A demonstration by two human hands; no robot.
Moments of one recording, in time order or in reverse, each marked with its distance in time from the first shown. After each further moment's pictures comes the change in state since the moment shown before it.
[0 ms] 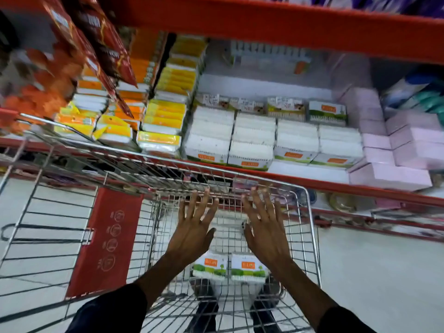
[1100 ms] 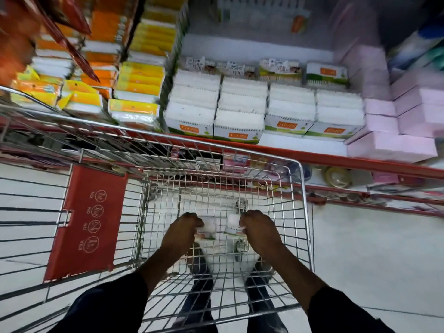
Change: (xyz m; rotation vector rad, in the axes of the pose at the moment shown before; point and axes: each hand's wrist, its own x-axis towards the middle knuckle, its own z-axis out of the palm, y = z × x) left_hand -0.027 0.008 0.057 -0.341 -0.326 -0.273; right_hand -0.034 0.026 0.053 0.129 -0.421 0.108
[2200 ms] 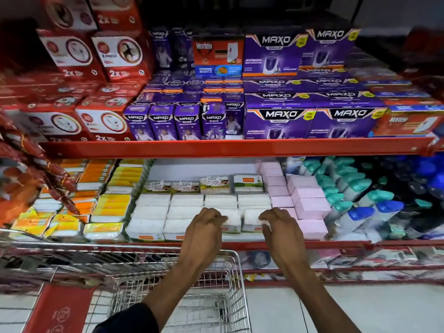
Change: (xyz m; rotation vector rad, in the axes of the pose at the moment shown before) left_hand 0.034 0.287 -0.167 0.153 0.604 0.510; right_hand -0.057 0.093 -0.267 0.110 0.746 0.131
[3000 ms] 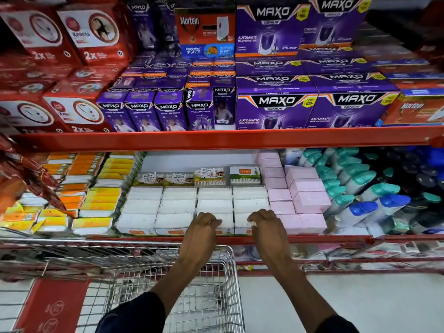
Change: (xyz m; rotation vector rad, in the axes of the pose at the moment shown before) left_hand 0.004 -0.027 0.070 0.094 -0.158 -0.096; right_hand 0.015 0.029 0.065 -0.048 -0.112 0.022
